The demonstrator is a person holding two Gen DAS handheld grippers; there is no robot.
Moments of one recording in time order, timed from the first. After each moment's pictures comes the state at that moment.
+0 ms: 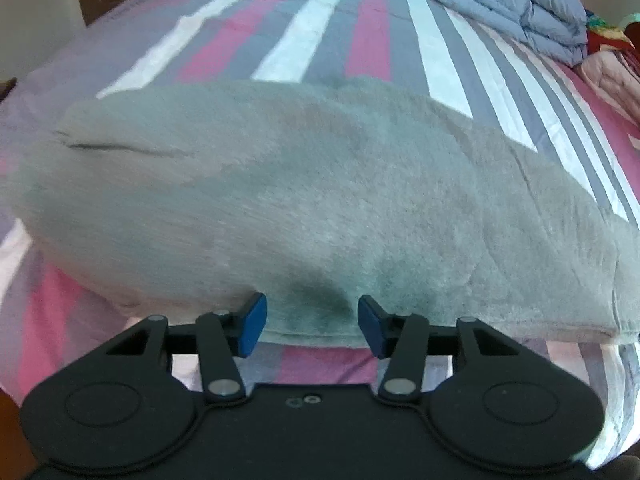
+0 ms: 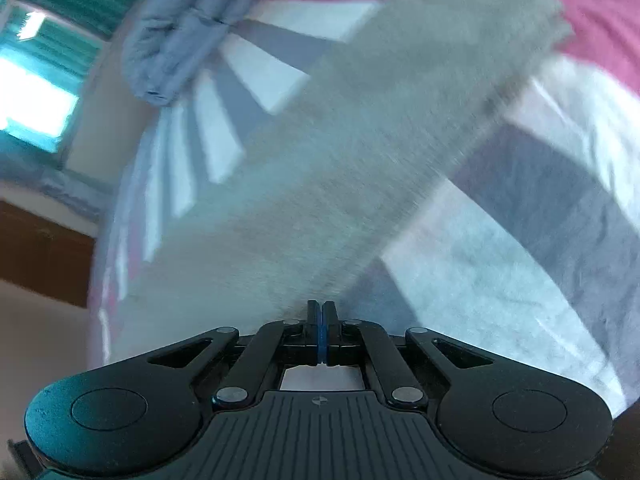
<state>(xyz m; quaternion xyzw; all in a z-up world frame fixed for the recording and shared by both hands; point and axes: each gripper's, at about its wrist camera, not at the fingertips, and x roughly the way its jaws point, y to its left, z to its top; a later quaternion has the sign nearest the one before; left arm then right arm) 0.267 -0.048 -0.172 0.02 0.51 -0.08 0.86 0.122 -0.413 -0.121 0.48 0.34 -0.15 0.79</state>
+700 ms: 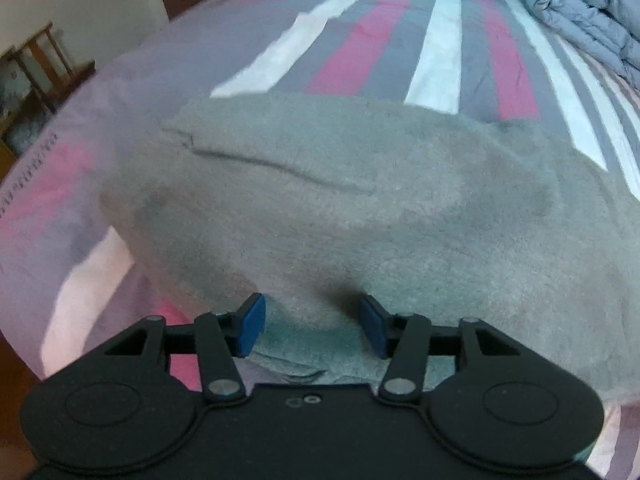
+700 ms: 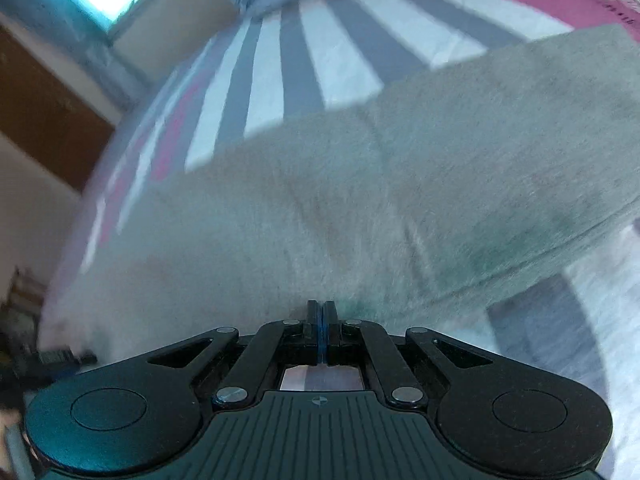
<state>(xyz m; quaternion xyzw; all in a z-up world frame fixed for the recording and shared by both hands) 0.317 0.016 -0.180 0.03 0.50 0.04 0.86 0.184 -0.346 -0.122 0.36 0.40 -0.09 0.84</state>
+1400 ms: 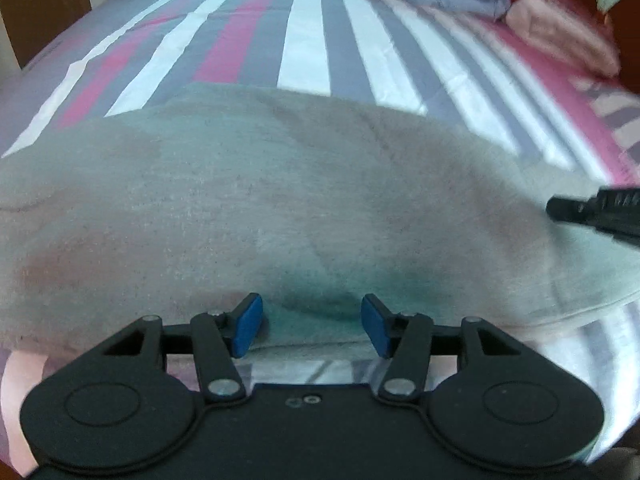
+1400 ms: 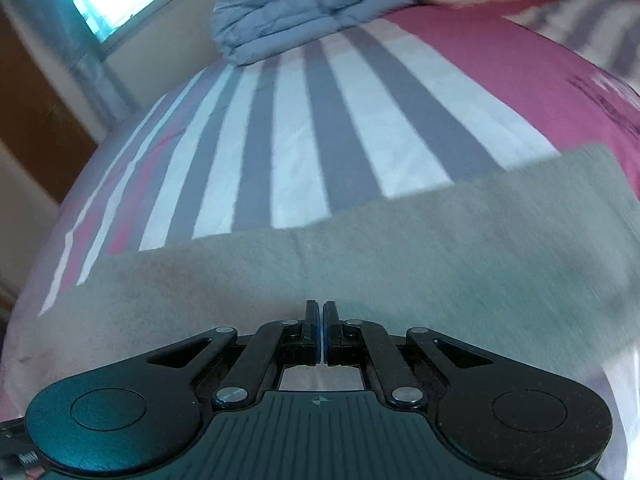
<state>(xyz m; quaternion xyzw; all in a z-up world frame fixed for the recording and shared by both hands) 0.262 -0.177 -0.202 0.08 0.50 -0.15 0.85 0.238 -0.395 -0.106 0.27 0.41 -0.10 0.87</state>
